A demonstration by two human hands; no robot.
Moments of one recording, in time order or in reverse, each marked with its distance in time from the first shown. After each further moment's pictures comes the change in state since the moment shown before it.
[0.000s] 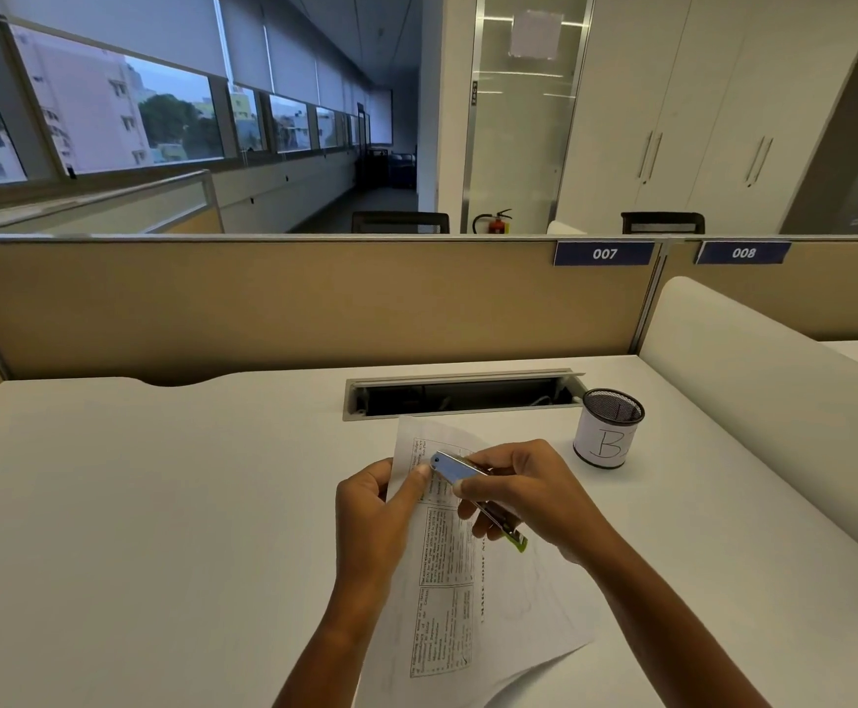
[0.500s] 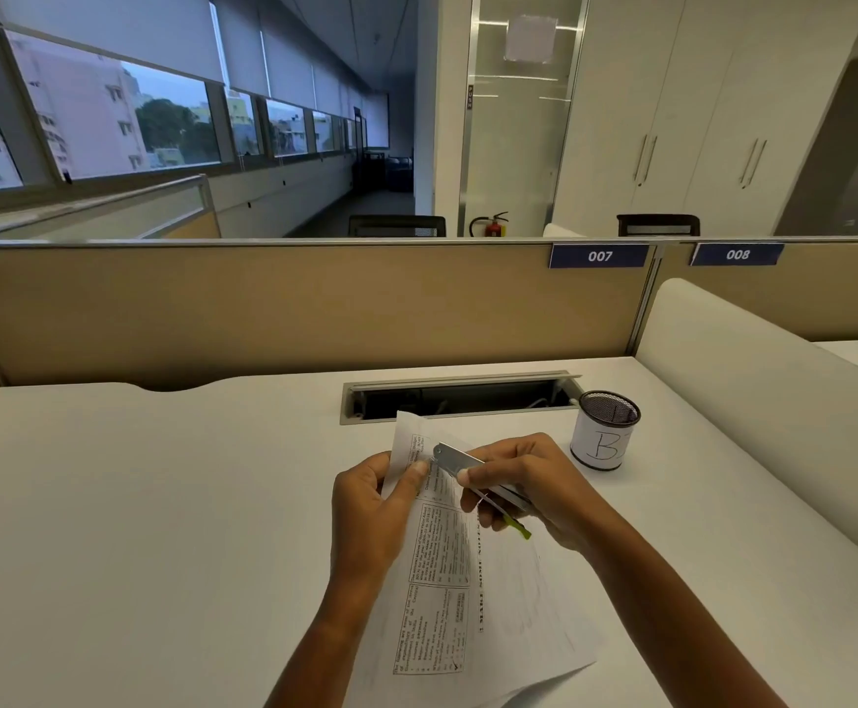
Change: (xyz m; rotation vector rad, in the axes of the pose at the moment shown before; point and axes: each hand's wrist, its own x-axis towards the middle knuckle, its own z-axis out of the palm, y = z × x) left_hand 0.005 0.008 -0.001 0.084 -0.018 0.104; right_hand 0.006 -0.003 -0.010 0.138 -0.048 0.053
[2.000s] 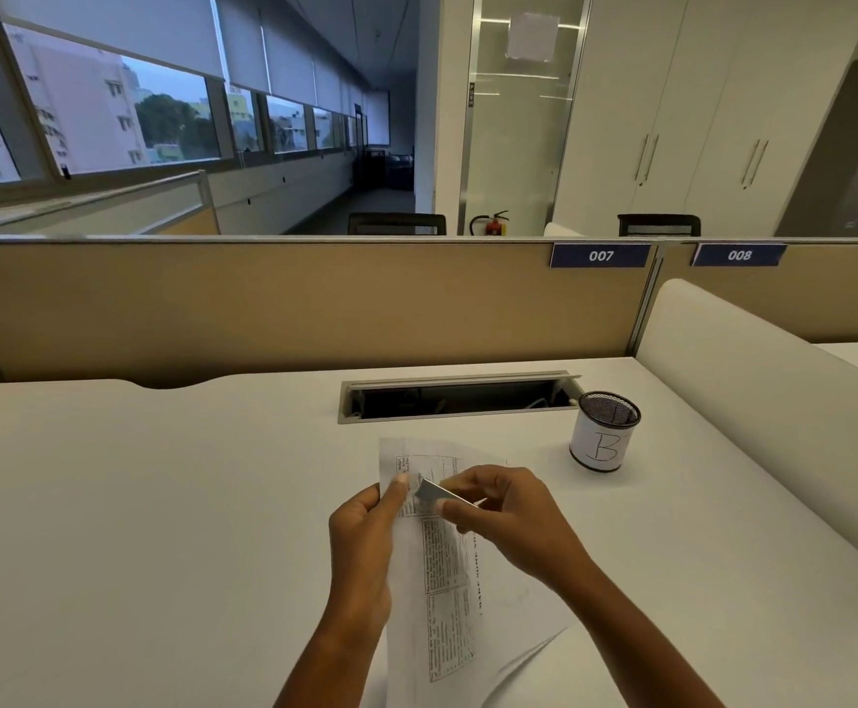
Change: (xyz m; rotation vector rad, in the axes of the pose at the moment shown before) left_hand -0.007 -0.019 0.008 -0.393 0.050 -0.384; right_hand -0.001 0.029 0.023 -0.256 0.159 -0.129
